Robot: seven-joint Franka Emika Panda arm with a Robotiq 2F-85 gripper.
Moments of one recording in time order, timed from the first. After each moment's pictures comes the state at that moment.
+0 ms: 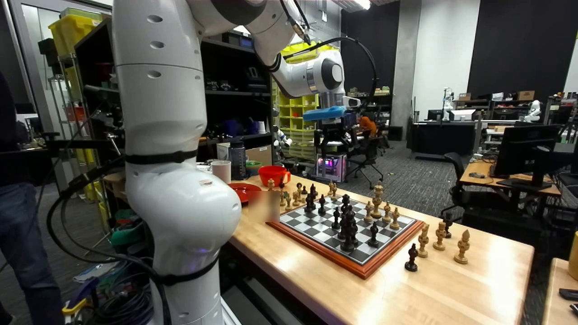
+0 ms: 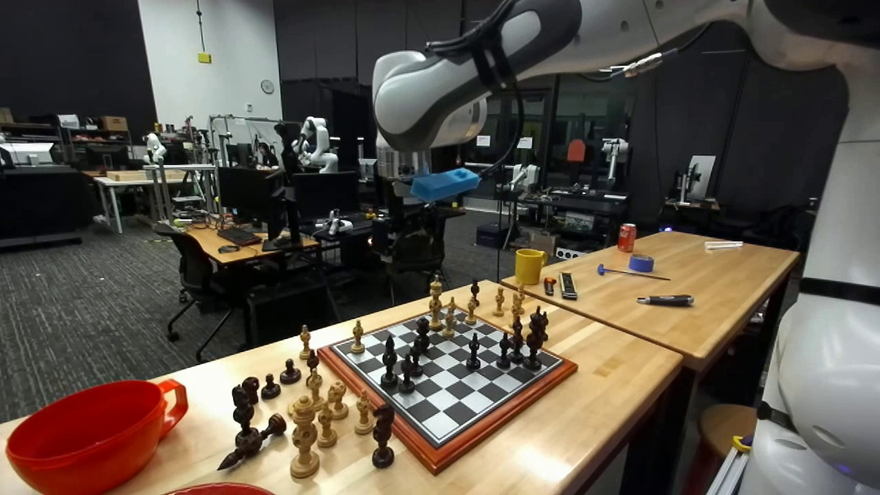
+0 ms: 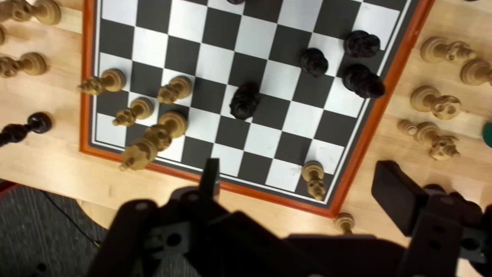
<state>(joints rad) 0.11 -0.01 0.12 -1.99 -0.13 2.02 0.06</state>
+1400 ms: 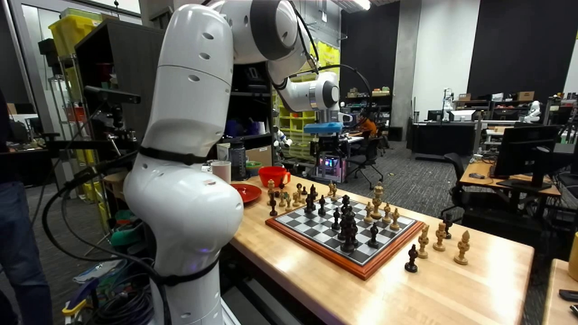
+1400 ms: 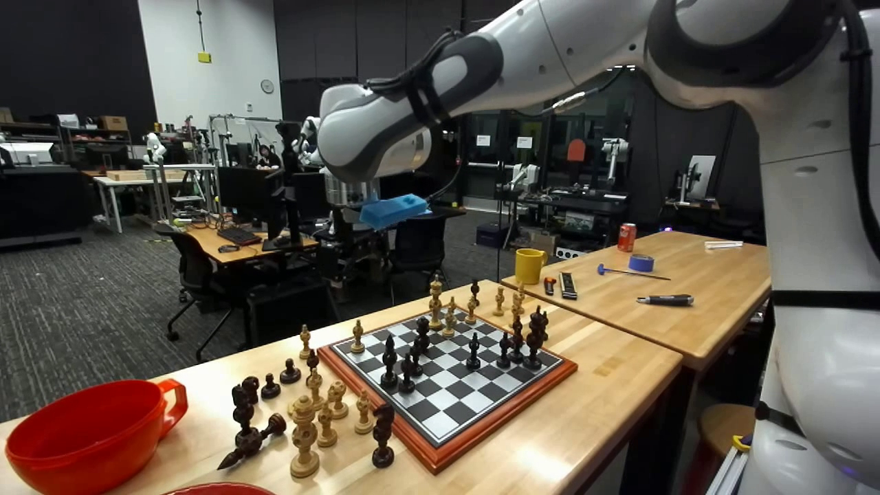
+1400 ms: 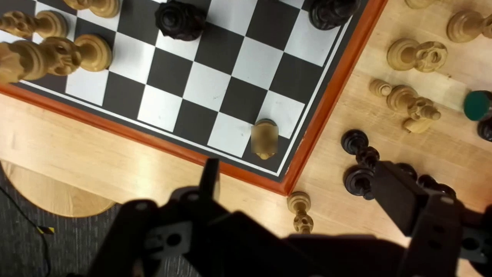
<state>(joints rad) 0.15 0.25 0.16 -1.77 -0.14 2.04 0.01</state>
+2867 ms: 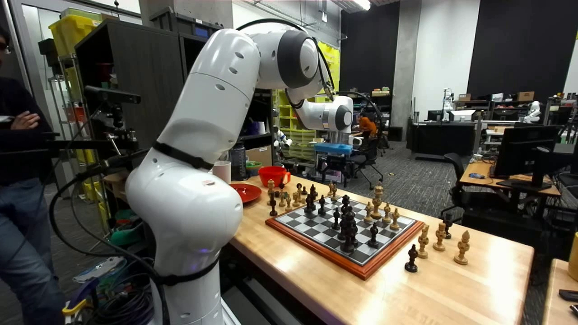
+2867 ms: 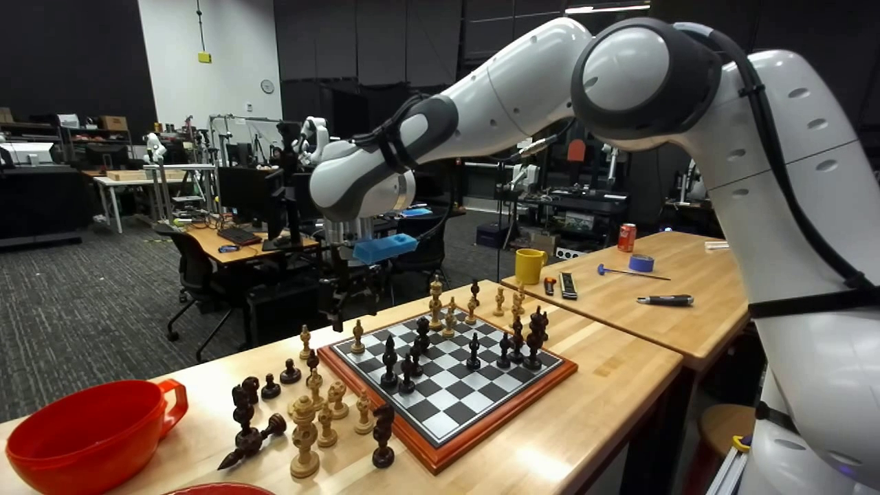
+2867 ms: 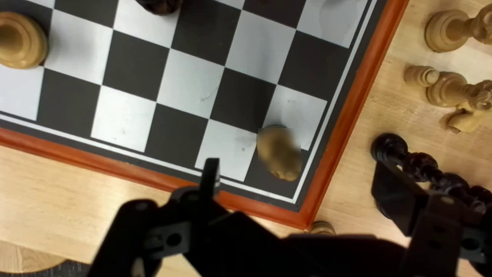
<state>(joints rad) 0.13 0.48 0.14 -1.62 -0.05 2.03 -0.04</state>
